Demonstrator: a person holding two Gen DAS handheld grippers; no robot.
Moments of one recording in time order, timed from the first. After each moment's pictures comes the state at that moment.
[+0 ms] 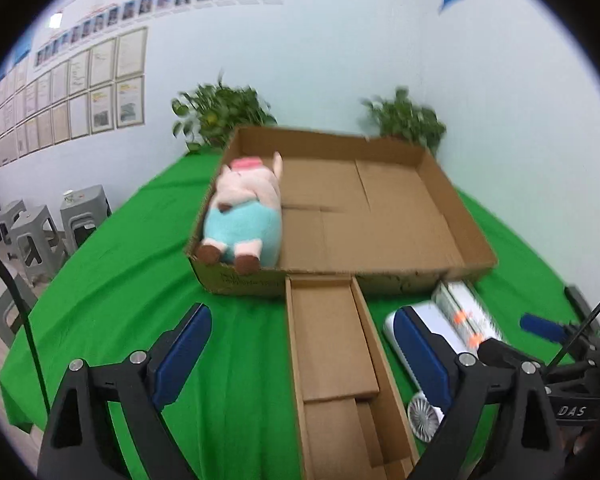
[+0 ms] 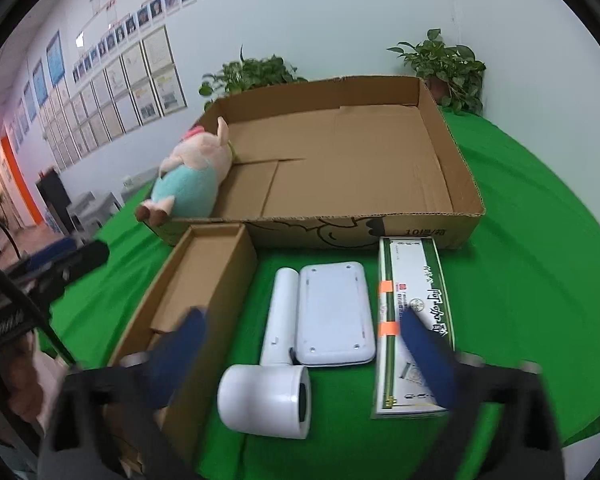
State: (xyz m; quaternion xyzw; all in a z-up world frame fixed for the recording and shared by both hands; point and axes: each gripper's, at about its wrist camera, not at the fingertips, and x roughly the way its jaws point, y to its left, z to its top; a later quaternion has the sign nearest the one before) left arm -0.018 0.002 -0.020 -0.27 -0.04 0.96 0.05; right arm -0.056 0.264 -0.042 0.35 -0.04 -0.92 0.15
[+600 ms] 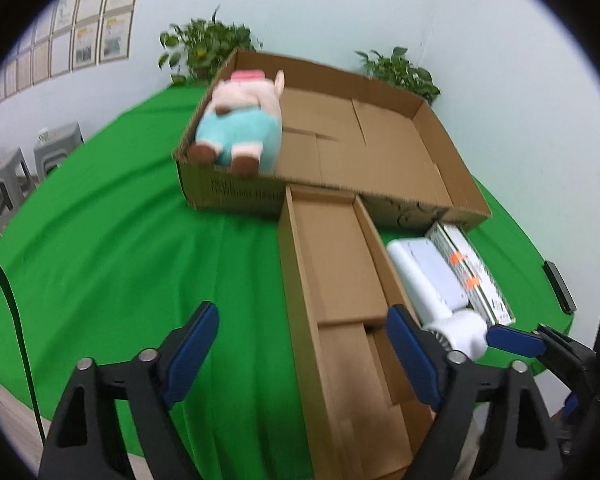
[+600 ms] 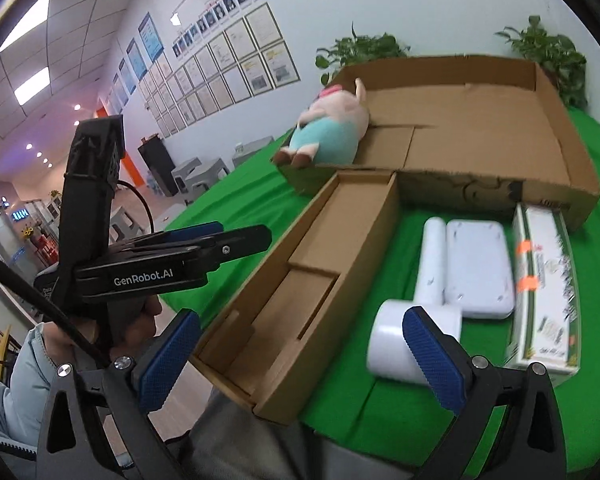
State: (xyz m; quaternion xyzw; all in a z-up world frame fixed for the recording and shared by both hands) left arm -0.018 -0.022 -0.075 -0.38 -0.09 0.92 0.10; right arm -0.014 0.221 -0.062 0.38 -0.03 -0.85 0.35
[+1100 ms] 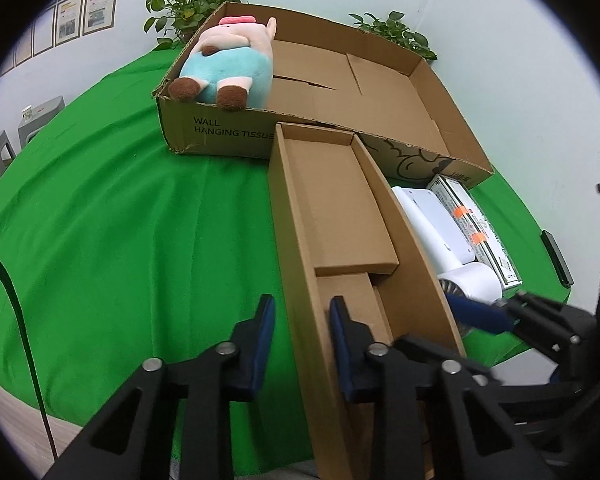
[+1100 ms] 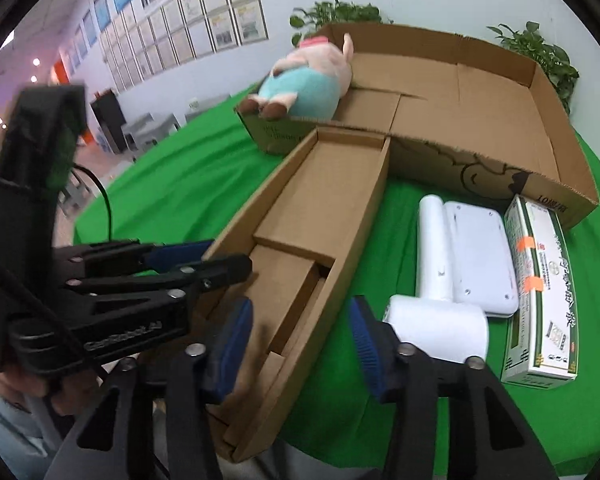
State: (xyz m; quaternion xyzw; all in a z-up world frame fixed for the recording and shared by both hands) left arm -0.017 -0.018 -0.100 -0.43 -0.09 0.89 0.12; right arm -0.033 0.167 -0.090 0.43 0.06 -0.86 0.27
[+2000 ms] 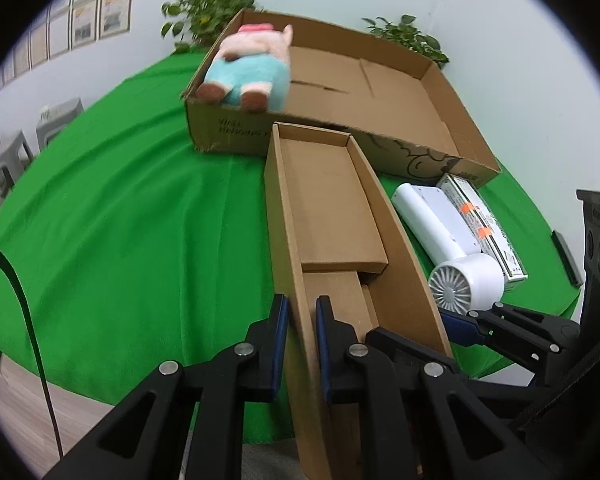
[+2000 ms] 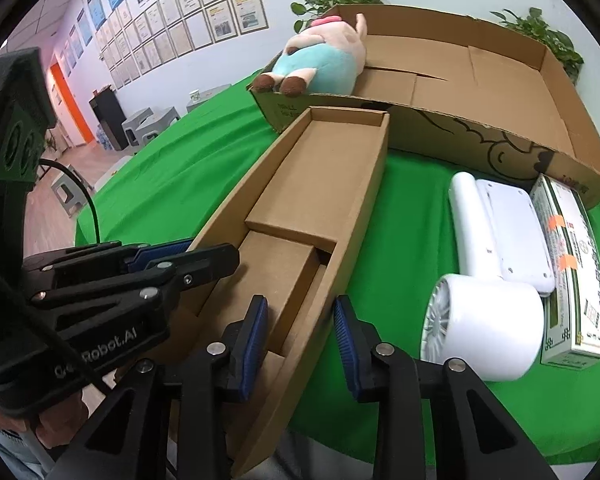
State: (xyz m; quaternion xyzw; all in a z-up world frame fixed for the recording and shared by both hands) left arm 0.003 -0.017 -0.090 -0.42 -0.07 0.90 0.09; right arm -0.032 0.147 -0.106 0.45 0.04 -0.85 0.27
